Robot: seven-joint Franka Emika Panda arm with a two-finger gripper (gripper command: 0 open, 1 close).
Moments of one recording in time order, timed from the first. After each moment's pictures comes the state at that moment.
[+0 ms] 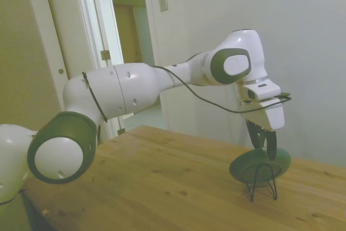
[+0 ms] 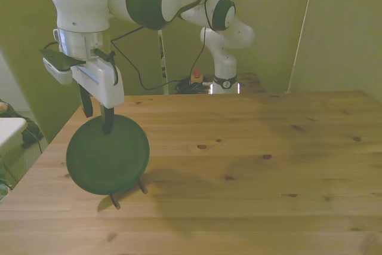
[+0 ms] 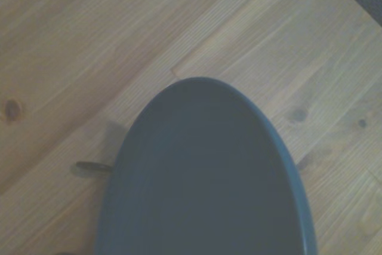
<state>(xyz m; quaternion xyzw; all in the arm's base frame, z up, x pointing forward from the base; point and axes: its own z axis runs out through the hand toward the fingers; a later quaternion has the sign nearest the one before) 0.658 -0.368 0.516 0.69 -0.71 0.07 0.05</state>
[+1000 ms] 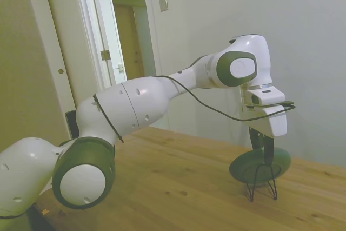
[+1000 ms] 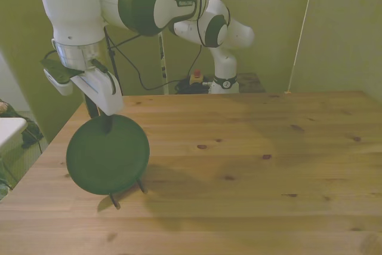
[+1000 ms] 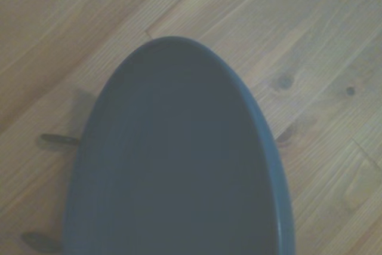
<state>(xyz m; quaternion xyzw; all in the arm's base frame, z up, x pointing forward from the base) 0.653 -0.379 0.501 0.69 -0.72 0.03 0.07</state>
